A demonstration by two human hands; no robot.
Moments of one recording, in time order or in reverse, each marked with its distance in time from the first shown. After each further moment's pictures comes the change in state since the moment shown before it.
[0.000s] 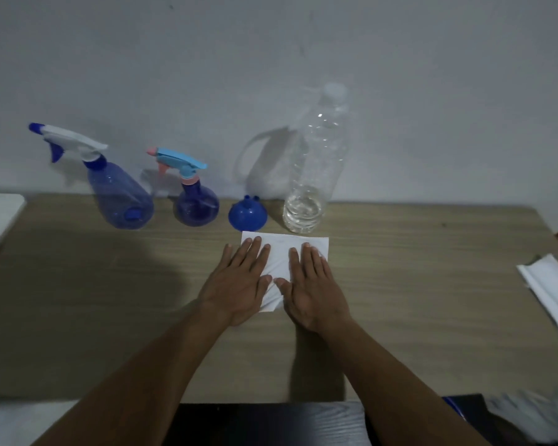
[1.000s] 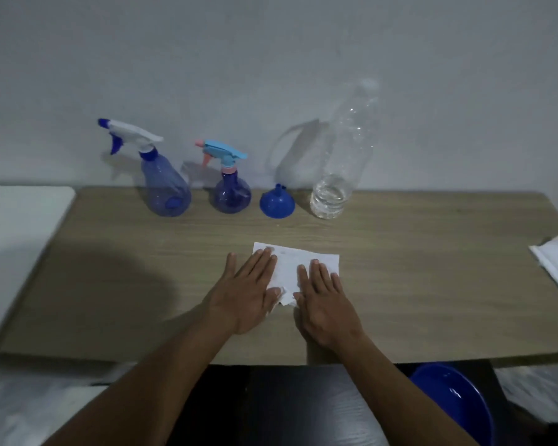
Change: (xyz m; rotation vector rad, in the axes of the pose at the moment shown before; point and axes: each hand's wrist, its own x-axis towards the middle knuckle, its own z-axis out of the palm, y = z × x) left_hand -0.075 -0.025 -0.008 0.025 -0.126 0.049; right_hand -0.059 -0.057 0.019 0.030 -0.022 -0.011
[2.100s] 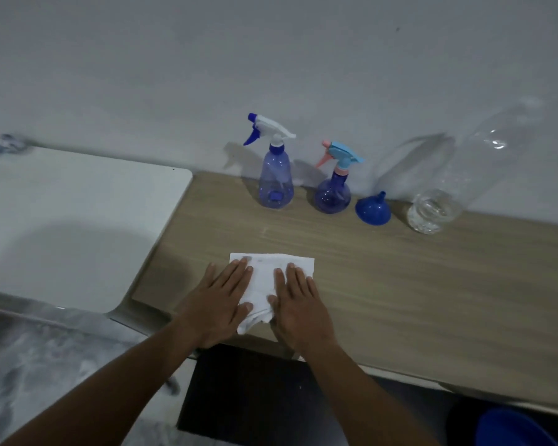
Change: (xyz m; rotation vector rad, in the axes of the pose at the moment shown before) left_hand -0.172 -0.172 0.032 0.019 0.018 -0.150; right_hand 0.044 -0.216 0.042 0.049 0.001 -0.209
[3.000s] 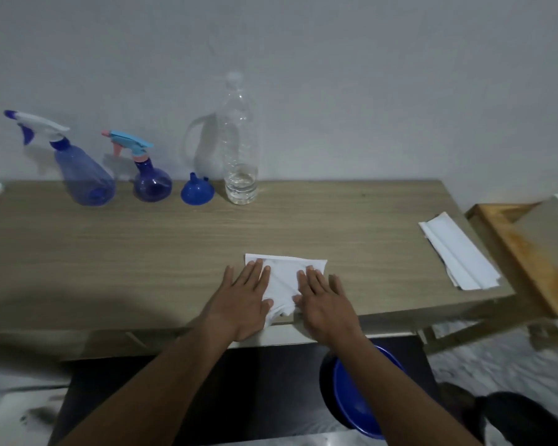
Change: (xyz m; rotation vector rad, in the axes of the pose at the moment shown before) left_hand 0.125 0.397 -0.034 0.027 -0.102 0.143; right_hand -0.242 0.334 -0.066 -0.185 -0.051 0.251
